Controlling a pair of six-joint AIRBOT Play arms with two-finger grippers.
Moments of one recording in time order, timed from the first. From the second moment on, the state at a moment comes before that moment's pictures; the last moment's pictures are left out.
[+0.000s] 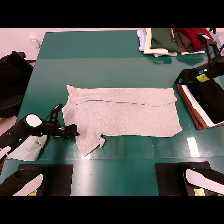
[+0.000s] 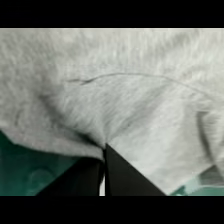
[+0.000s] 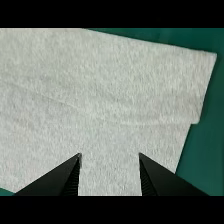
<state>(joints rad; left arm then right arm) -0.14 -0.97 0.45 0.87 -0.95 -1.47 -0.12 -1.20 1.39 -1.28 1.42 1.39</state>
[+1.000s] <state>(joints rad) -0.16 -0.96 0.63 0.94 -1.08 -1.46 -0.38 -1.01 0.52 -1.11 1.21 1.31</state>
